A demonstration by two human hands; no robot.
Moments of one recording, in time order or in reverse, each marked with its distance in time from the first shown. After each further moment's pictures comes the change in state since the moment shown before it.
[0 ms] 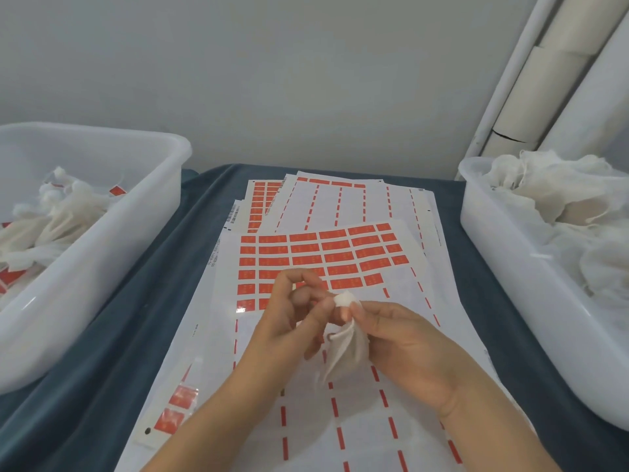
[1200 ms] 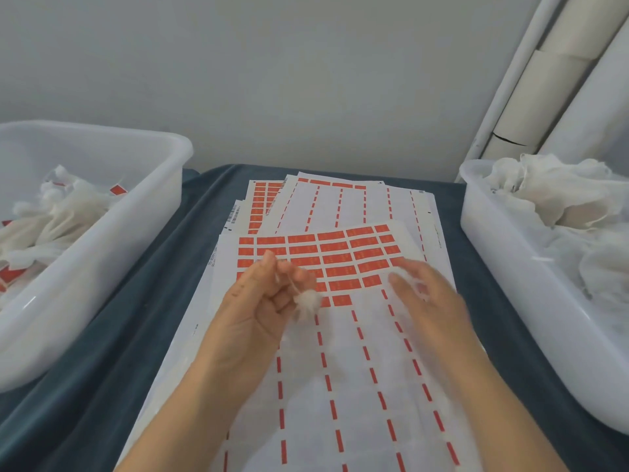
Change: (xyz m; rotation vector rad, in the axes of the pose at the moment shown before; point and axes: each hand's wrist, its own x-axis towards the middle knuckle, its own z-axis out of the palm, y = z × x) left_hand 0.008 0.008 -0.024 -0.515 0.130 -0.157; right_hand 0.012 -0.002 -0.033 -0.721 0.670 -0.200
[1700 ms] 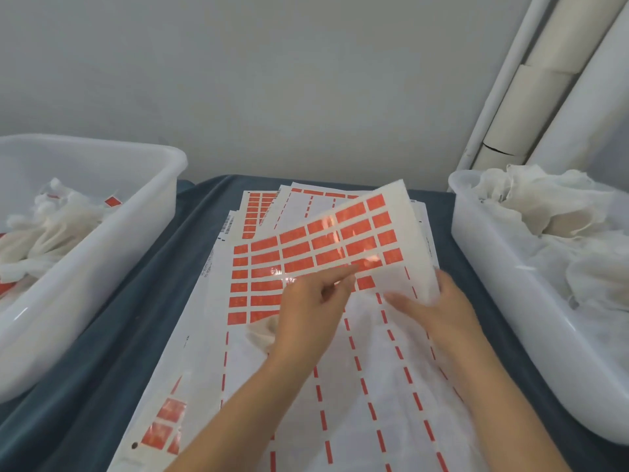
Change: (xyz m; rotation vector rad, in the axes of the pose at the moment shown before) left_hand 0.036 -0.039 0.050 0.925 0.114 0.195; right_hand 0.014 0.008 -0.016 0.026 0.067 0.251
